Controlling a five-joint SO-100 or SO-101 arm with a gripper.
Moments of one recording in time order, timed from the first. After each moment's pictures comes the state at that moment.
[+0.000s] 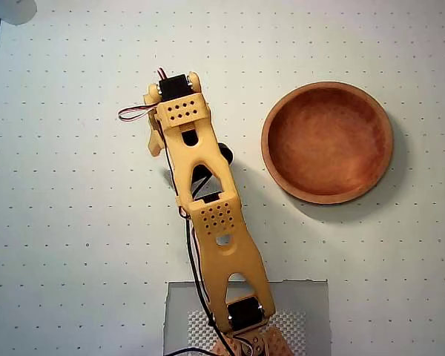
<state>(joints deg) -19.1 35.0 25.9 96.5 -95.8</state>
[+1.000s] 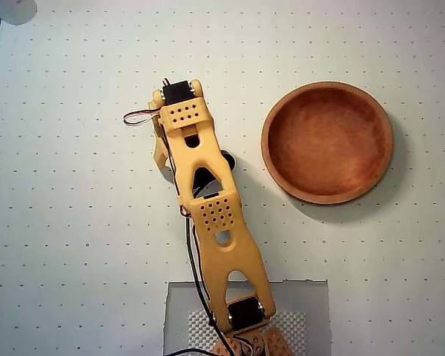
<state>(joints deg) -18.4 30.1 25.9 95.9 -95.8</state>
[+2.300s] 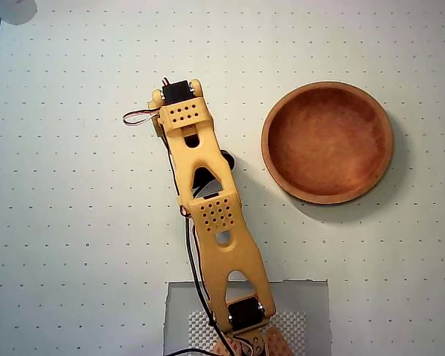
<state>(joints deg) -18.5 30.1 25.7 95.9 -95.8</state>
